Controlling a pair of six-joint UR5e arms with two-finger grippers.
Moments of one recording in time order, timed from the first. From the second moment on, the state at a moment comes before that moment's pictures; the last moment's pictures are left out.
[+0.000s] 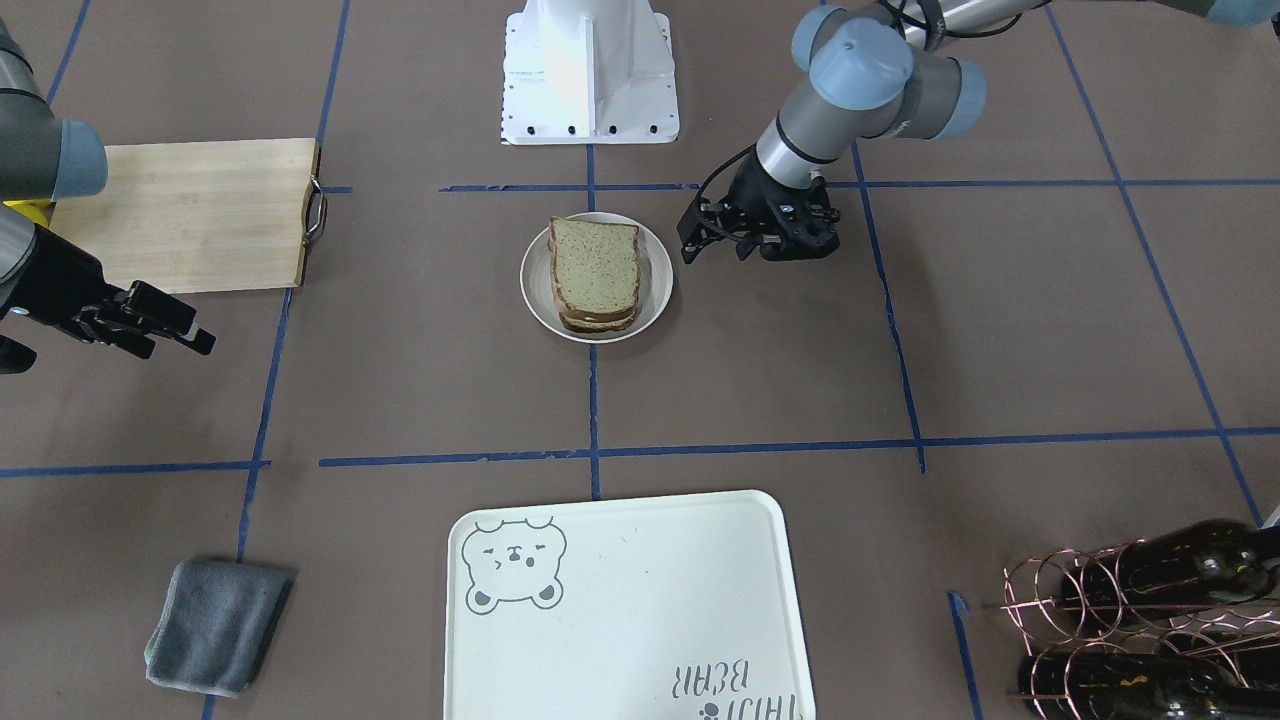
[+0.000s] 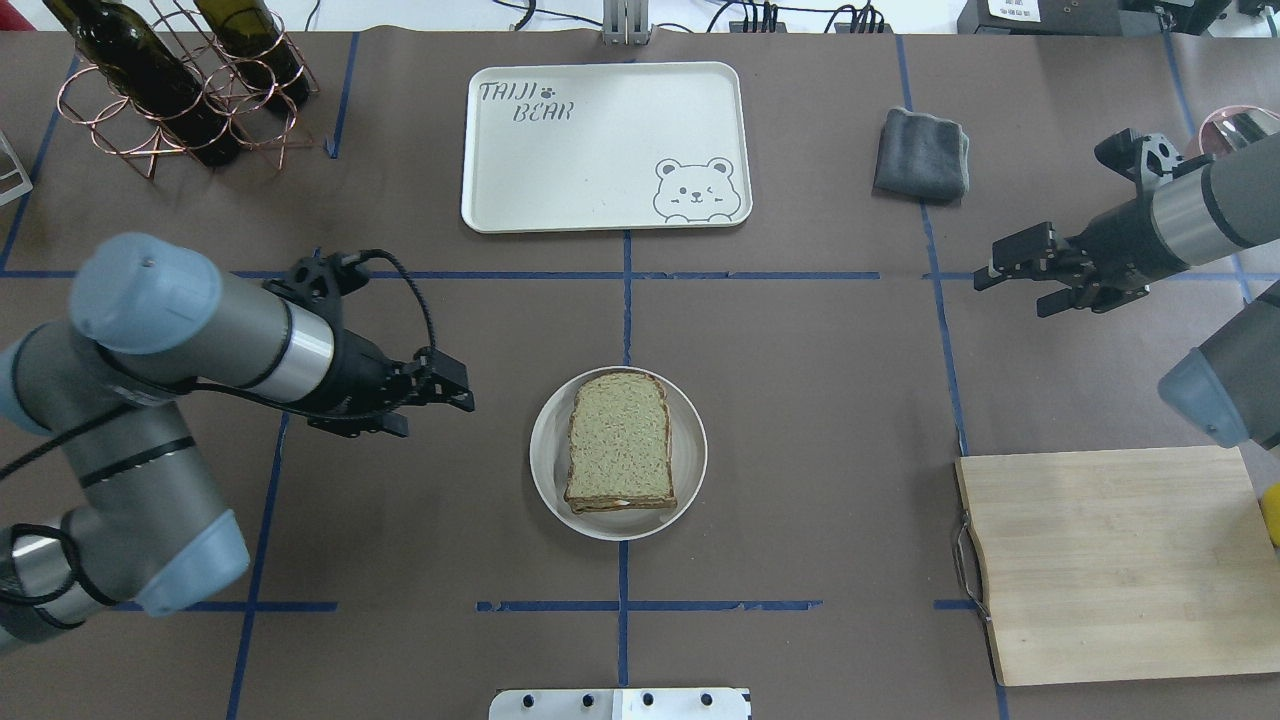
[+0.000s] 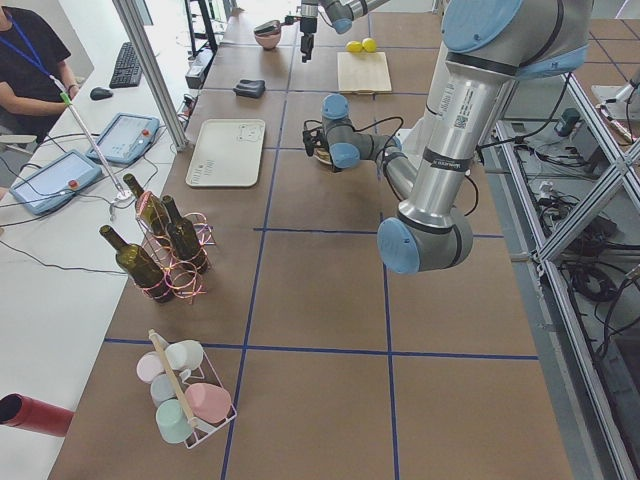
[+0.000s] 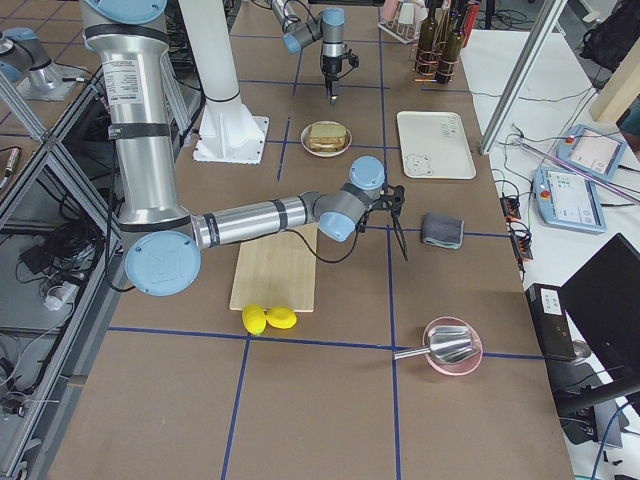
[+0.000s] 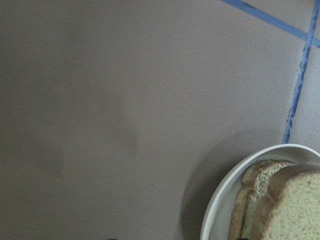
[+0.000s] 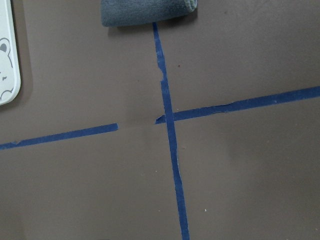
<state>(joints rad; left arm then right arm) -0.51 -1.99 -1.79 -1.97 -1.98 -1.55 1.04 -1.48 1.64 -0.81 2.39 1.17</state>
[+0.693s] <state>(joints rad) -0.42 -2.07 -1.69 -1.95 -1.94 -1.55 1.03 -1.49 1.63 -0.81 2.39 1.17</state>
